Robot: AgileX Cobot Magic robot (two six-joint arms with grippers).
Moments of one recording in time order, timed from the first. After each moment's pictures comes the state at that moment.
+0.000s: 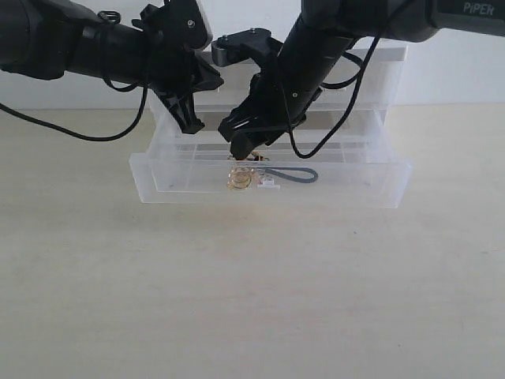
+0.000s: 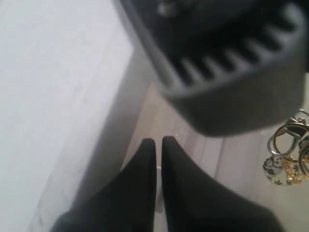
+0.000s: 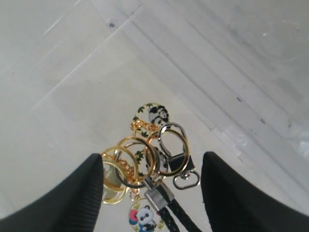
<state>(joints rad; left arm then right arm) -0.33 1.91 -1.38 -1.17 0.34 2.04 0.50 2.12 -1.81 0.32 0.93 -0.45</state>
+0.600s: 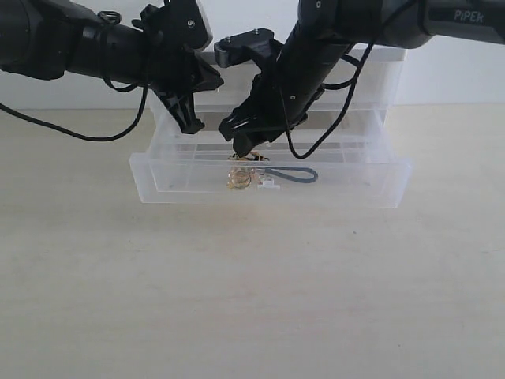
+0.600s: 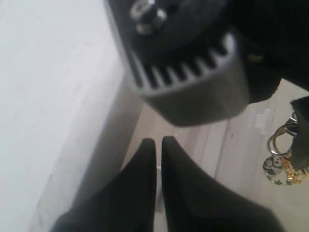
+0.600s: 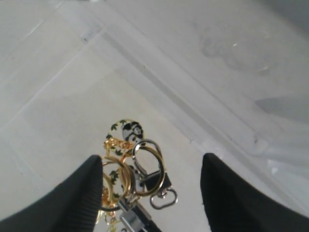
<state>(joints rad) -0.33 1.91 -1.38 -1.17 0.34 2.04 0.50 2.14 -1.81 0.26 0.87 -0.38</state>
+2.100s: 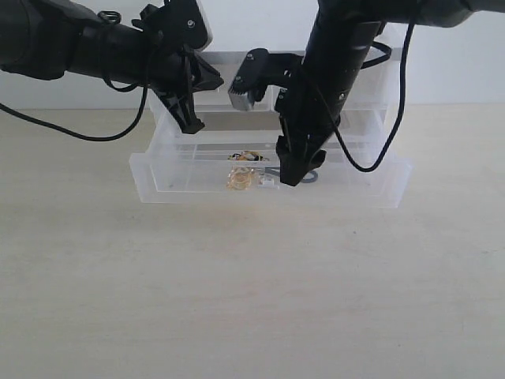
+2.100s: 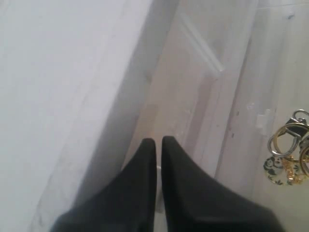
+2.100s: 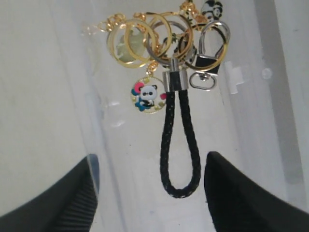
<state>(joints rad) -0.33 1.91 -1.38 -1.17 0.34 2.04 0.50 2.02 -1.72 0.14 1.10 -0.91</state>
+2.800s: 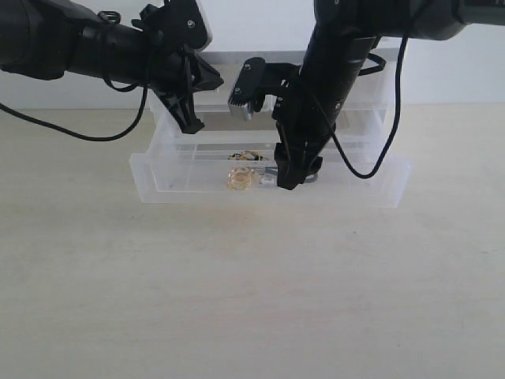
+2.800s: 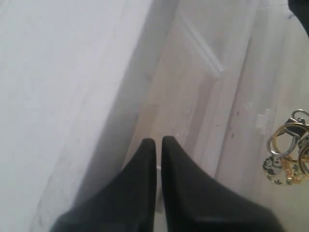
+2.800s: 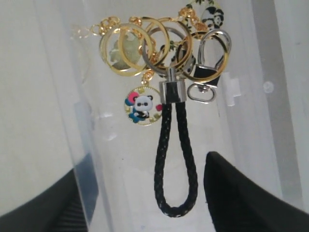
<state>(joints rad) -0.33 1.91 -1.38 -1.17 0.34 2.04 0.50 2.04 -1.69 0.14 1.04 -0.95</state>
